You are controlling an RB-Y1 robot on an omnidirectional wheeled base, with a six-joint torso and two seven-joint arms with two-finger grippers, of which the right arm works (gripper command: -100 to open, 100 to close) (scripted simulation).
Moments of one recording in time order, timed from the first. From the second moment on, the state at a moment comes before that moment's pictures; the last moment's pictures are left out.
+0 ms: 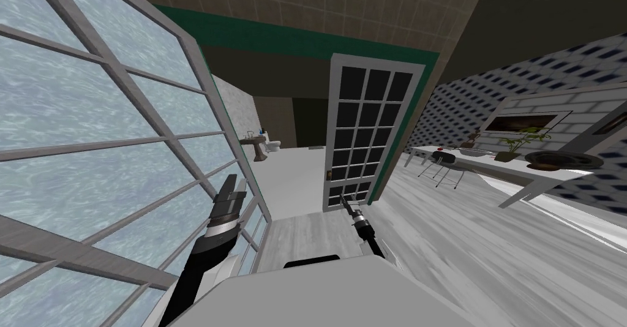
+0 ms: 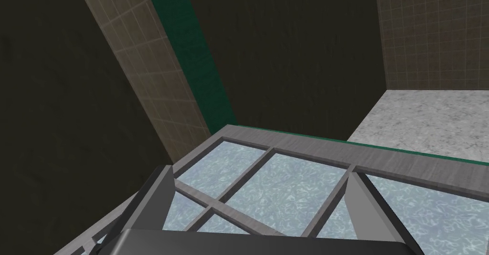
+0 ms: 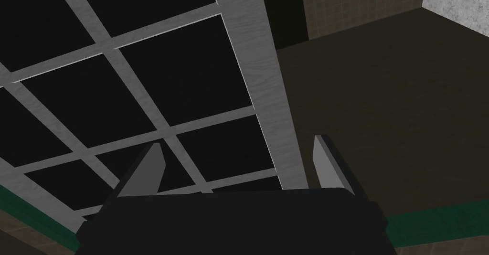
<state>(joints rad) 0.10 -0.11 -0.19 -1.05 0.34 -0.79 0.92</state>
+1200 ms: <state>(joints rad) 0.00 -0.11 -0.24 -0.79 0.41 -0.86 1.12</state>
